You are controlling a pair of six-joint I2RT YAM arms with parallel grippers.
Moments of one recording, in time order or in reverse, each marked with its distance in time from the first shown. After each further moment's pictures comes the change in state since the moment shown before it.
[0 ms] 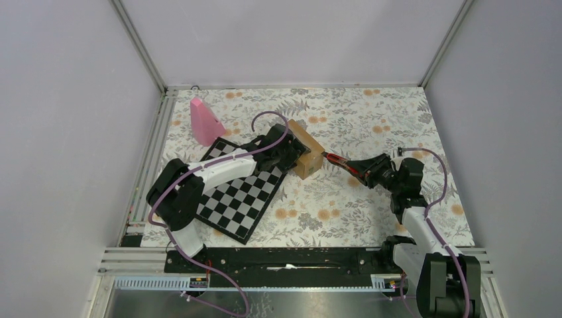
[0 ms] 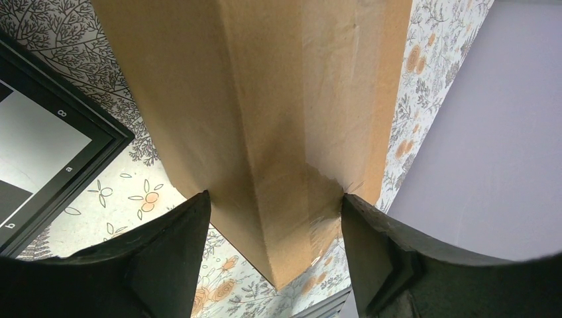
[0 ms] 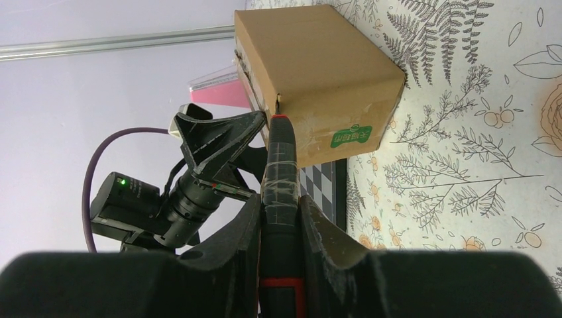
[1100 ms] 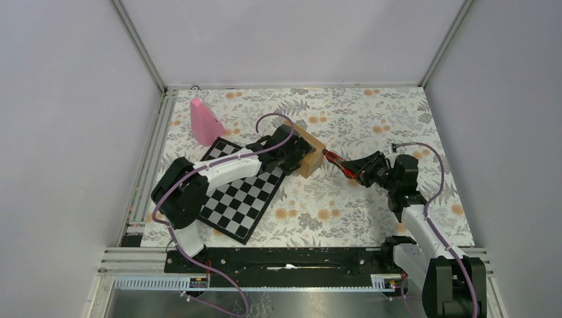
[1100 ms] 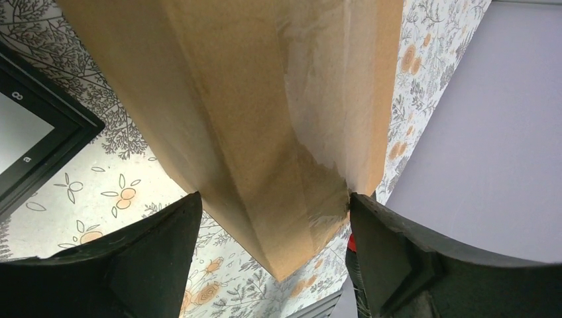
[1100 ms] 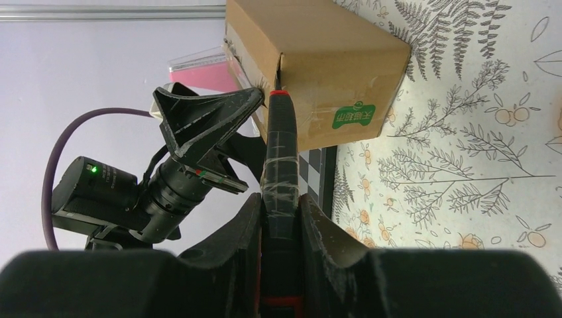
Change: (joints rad) left arm -0.039 0.034 0.042 -0.011 -0.026 -0.049; right arm 0.095 -0.003 0.048 -0.065 0.062 -0.077
